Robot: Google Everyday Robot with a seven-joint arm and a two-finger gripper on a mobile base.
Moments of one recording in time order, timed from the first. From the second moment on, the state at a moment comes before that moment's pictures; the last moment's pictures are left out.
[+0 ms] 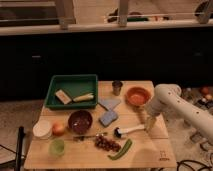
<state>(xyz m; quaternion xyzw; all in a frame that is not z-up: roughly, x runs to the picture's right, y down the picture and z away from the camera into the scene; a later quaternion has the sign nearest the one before) 0.255 0.190 0.869 -0.34 -0.14 -0.01 0.93</state>
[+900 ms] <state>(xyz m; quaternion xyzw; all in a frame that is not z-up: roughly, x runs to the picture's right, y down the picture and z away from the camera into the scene) 0.206 0.225 0.834 -0.34 -0.20 -0.14 0.91</state>
